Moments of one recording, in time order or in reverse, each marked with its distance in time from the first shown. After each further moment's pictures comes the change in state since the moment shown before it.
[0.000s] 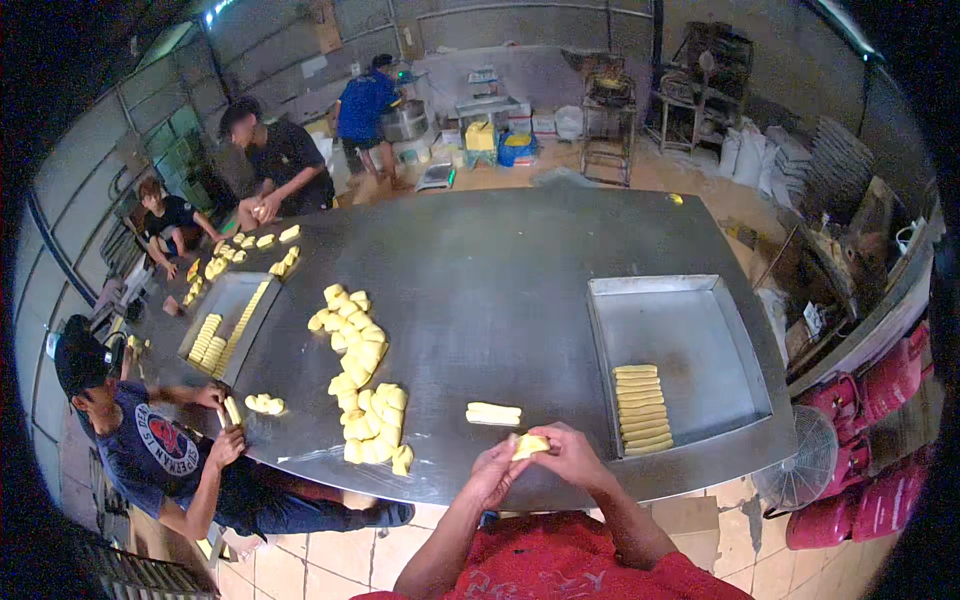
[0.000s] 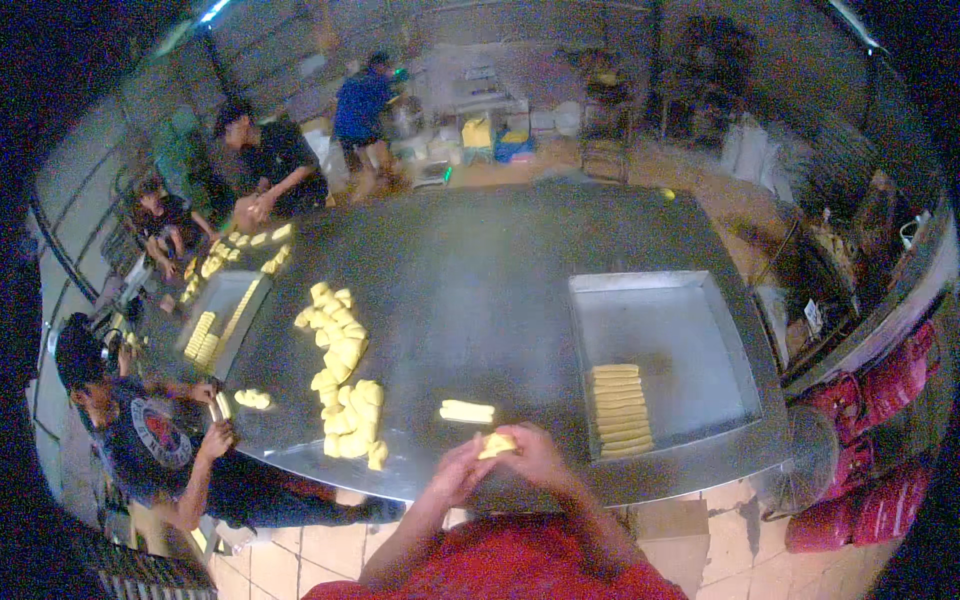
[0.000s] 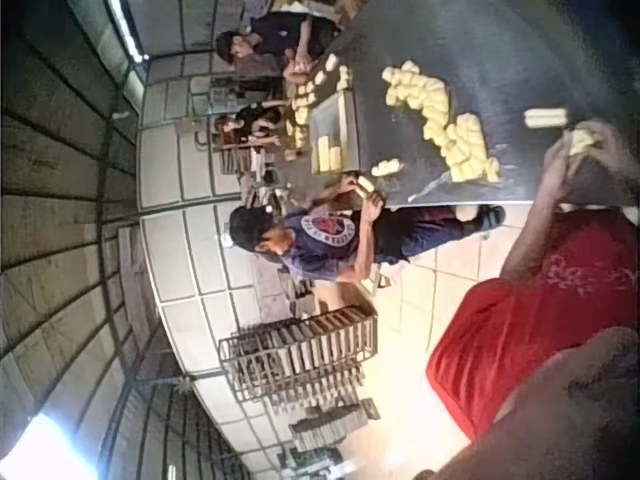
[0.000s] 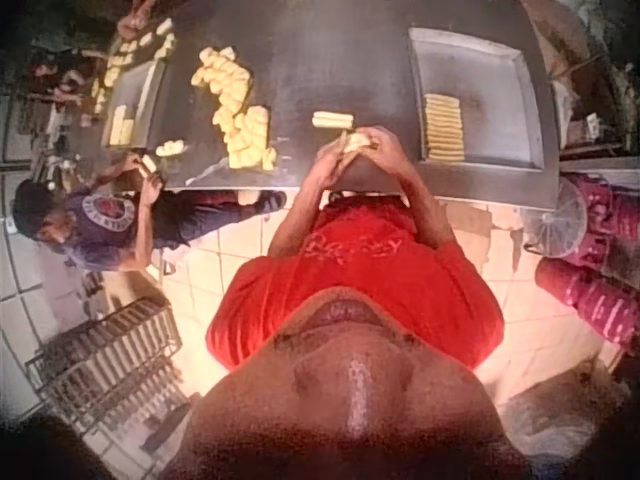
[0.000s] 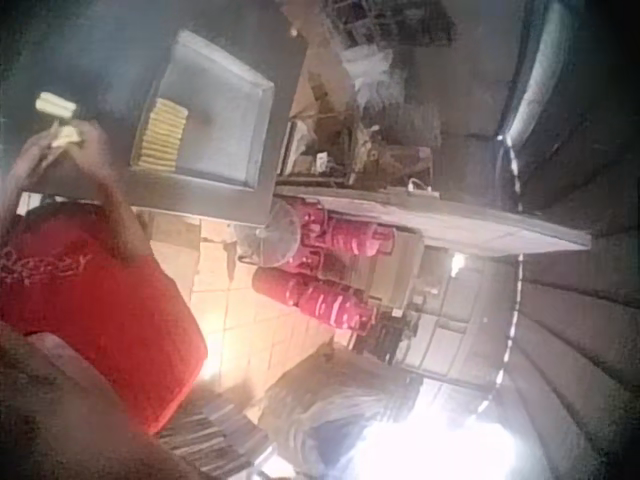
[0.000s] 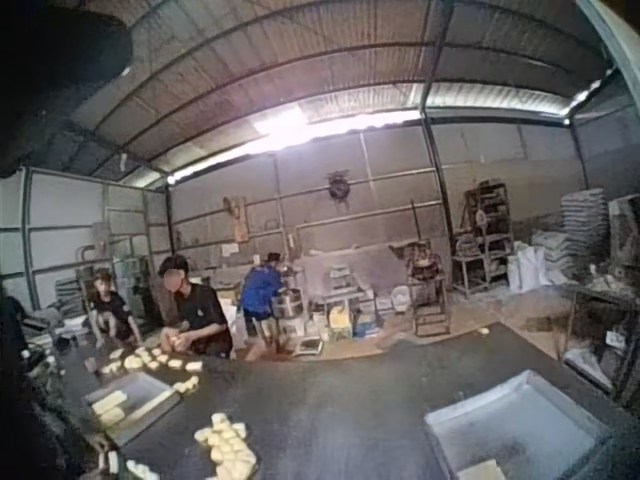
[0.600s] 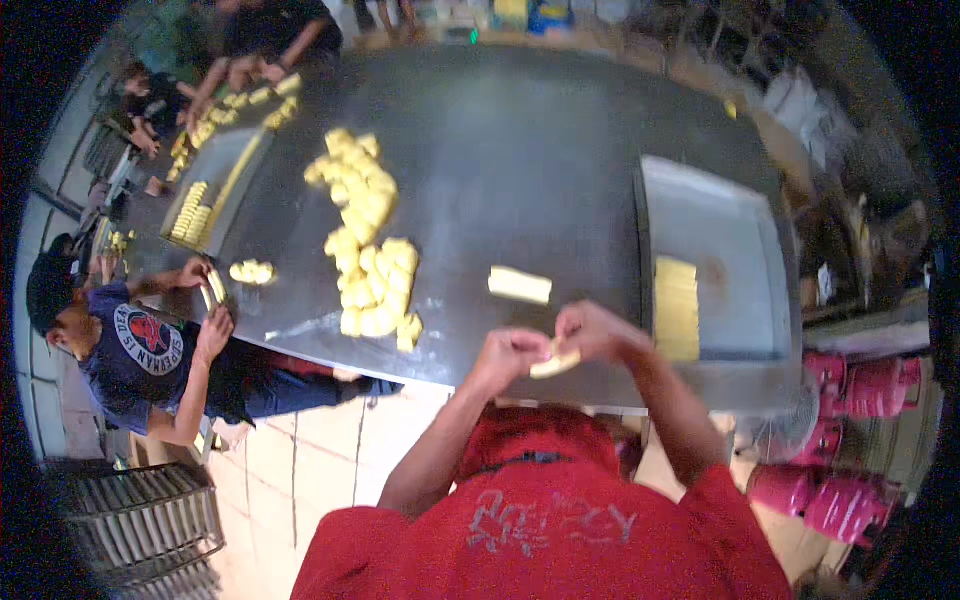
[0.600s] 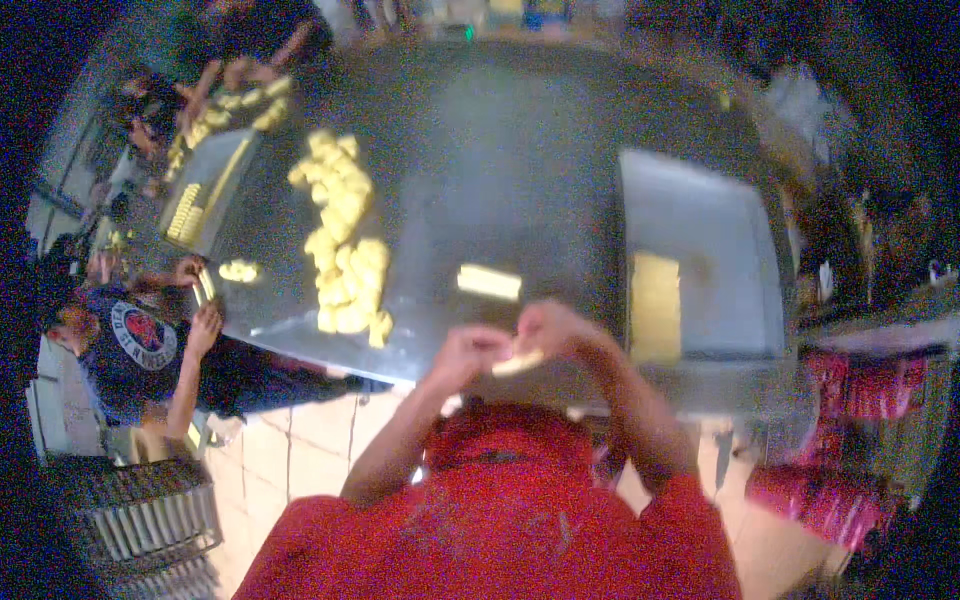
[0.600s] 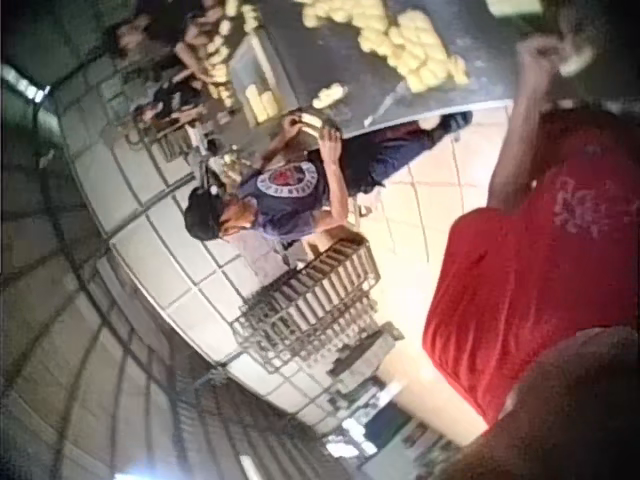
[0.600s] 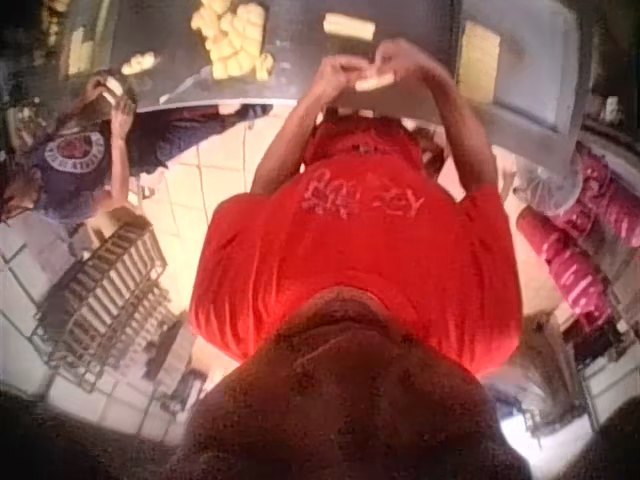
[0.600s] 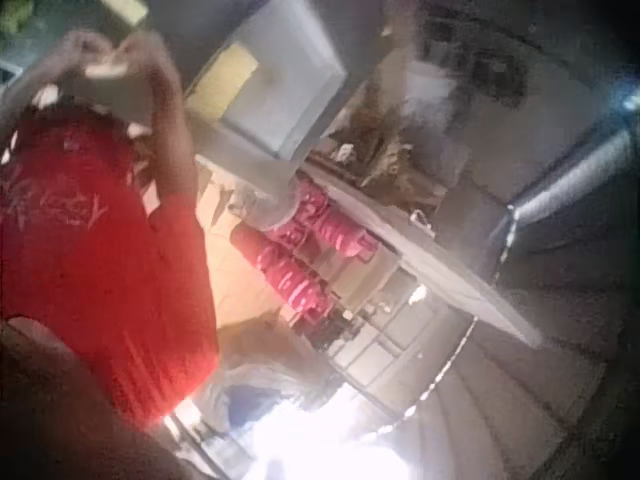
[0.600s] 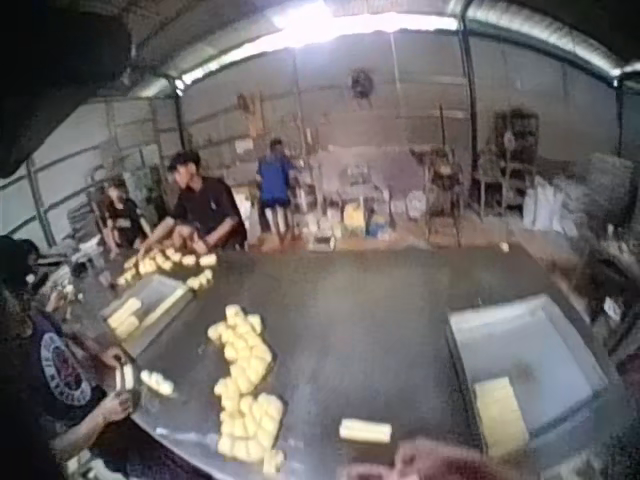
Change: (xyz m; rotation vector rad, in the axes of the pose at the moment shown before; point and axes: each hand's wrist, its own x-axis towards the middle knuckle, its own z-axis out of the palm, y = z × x) left_hand -0.009 0.004 -0.036 0.694 -0.081 0.210; right_hand 0.047 0.015 -0.007 -0.053 -0.634 0.594
